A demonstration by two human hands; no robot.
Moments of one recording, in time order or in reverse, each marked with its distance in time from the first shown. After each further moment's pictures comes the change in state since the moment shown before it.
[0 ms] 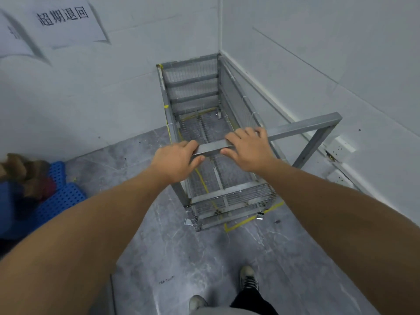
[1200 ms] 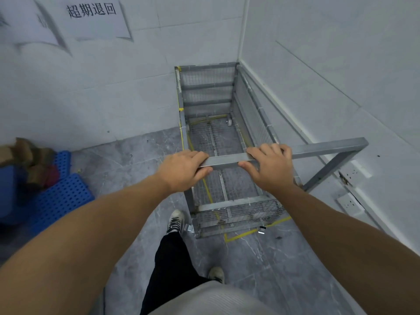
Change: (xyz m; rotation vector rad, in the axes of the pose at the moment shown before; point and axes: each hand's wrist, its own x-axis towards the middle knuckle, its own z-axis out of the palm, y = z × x) left_hand -0.017 -0.037 0.011 -0.158 0.067 0.115; right_hand -0.002 0.003 0.029 0.021 0.451 -0.017
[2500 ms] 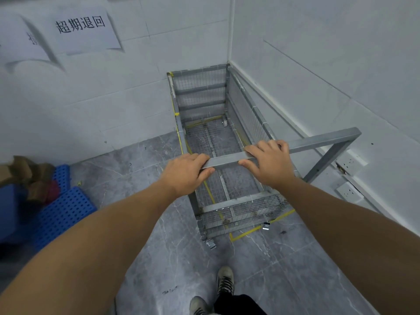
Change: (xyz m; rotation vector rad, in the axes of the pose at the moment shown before) left_hand 0.001 0.004 -0.002 0.003 -0.015 -0.020; right_hand 0.004 -0.004 -0.013 -0.009 -0.197 0.053
